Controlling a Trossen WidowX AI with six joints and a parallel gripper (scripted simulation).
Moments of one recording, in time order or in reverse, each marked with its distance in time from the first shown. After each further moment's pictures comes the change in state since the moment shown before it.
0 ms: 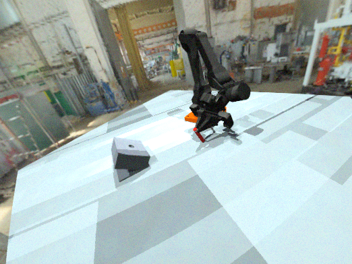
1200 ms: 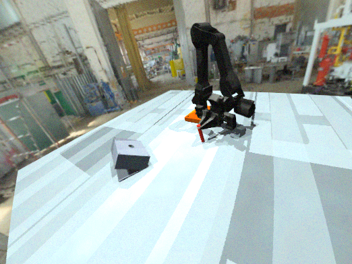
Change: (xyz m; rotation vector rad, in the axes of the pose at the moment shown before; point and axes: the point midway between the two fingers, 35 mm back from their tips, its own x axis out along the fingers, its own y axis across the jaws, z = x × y) arm -0.017 -0.003 -0.014 0.000 -0.263 -0.003
